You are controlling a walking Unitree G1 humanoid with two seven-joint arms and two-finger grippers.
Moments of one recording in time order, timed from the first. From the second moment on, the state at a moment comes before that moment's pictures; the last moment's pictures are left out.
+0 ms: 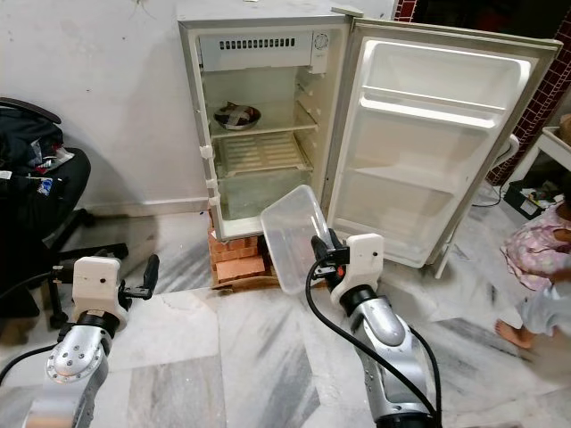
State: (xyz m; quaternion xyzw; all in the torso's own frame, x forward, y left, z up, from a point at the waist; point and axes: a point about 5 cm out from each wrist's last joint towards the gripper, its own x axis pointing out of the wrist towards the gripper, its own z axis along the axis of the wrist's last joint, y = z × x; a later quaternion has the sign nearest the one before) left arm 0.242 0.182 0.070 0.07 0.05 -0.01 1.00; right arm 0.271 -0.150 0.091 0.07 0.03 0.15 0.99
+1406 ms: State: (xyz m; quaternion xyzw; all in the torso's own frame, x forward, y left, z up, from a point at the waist) left arm 0.245 0.169 0.074 0.05 0.04 -0.03 1.00; right arm 0.268 -0.152 0.088 0.04 0.03 0.17 0.98
